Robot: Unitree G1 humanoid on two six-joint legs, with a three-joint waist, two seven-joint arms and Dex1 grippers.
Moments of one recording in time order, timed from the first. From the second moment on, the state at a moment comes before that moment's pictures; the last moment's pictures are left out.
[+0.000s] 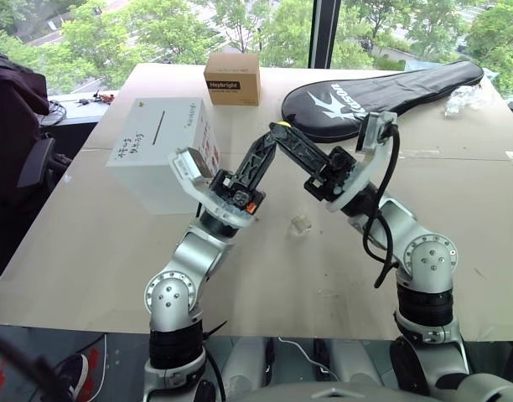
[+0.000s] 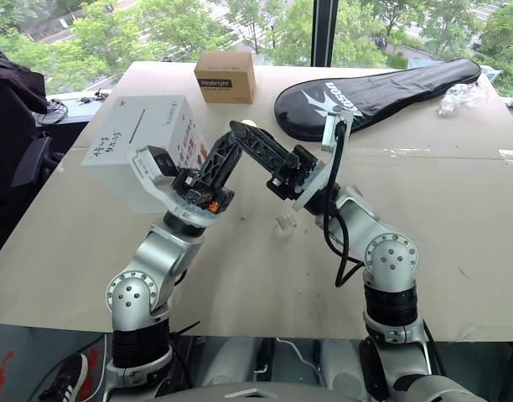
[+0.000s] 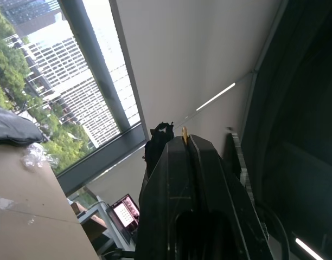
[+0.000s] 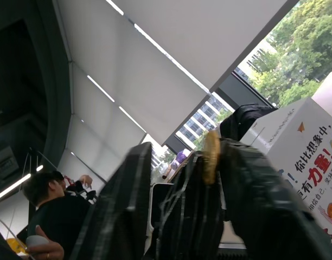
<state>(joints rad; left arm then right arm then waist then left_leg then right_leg) -0.24 0.07 0.11 -0.42 -1.51 0.58 -0.24 -0.50 -0.03 0.02 -0.39 1.37 0.74 0.07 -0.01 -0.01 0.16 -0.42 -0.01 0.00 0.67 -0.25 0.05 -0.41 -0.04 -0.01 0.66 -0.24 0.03</state>
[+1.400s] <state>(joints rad) -0.53 0.61 0.27 -0.48 -0.62 0.83 0.21 -0.69 -0.53 0.03 -0.23 0.76 0.57 0.82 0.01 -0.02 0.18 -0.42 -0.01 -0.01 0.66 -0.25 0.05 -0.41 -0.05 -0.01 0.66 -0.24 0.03</state>
